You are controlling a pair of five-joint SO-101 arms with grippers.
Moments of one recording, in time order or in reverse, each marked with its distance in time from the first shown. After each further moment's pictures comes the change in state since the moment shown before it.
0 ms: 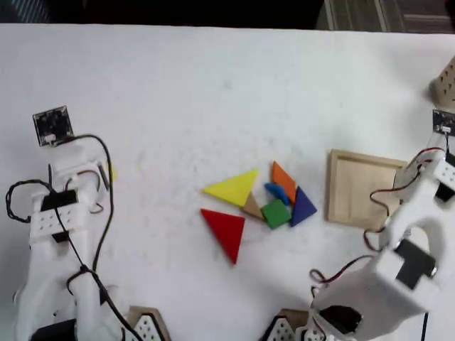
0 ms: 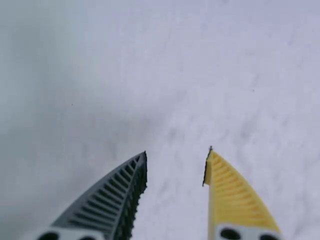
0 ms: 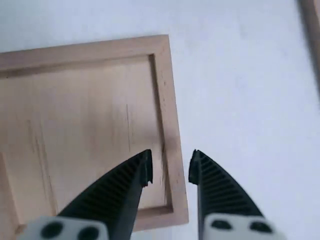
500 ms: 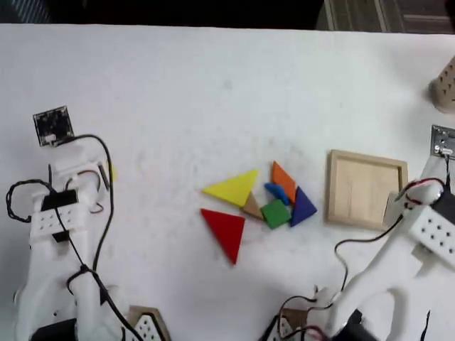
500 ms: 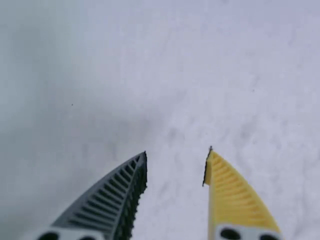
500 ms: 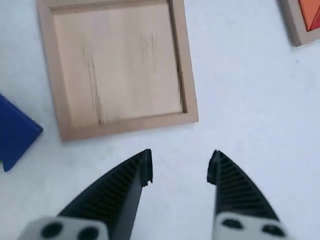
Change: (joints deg) left arm 0.0 0.0 -0.5 0.0 0.0; right arm 1.2 -42.9 22.0 15.6 0.2
